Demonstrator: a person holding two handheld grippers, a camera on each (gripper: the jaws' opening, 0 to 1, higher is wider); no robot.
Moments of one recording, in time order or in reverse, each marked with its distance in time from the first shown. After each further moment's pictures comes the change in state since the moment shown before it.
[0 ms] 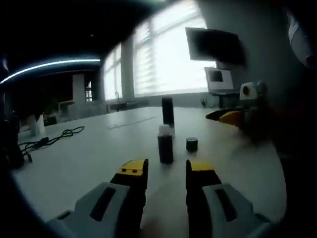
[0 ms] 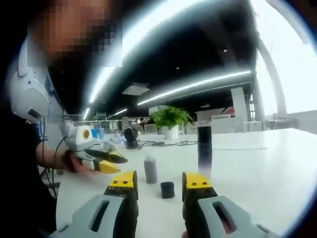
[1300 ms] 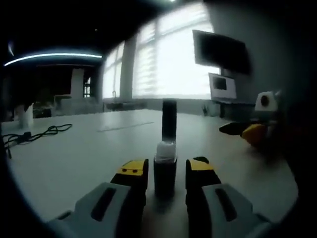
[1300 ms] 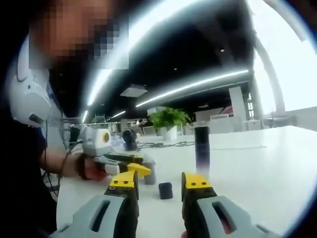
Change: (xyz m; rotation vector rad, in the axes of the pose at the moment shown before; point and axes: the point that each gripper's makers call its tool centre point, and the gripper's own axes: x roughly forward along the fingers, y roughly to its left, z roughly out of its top) left arm 0.075 -0.003 0.004 -0.070 -0.035 -0.021; right arm -0.001 -0.003 0.001 0.020 -0.010 -0.011
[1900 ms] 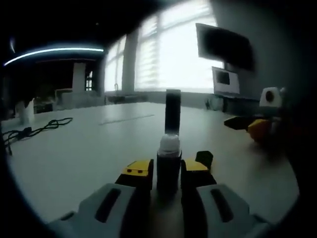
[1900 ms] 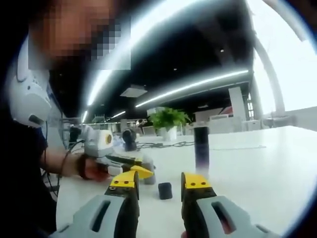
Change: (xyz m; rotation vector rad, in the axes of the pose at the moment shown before) left arm 0.002 0.005 -0.012 -0.016 0.065 0.018; right arm 0.000 -0.001 0.000 -0.002 0.000 -0.003
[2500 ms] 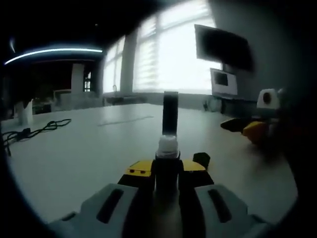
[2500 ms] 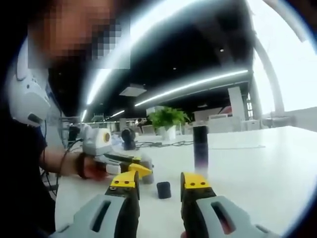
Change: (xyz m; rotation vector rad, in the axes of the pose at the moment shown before) left arm 0.000 -0.004 0.005 0.001 -0.020 -0.027; right arm 0.001 -0.001 -0.001 -0.005 0.007 -0.008
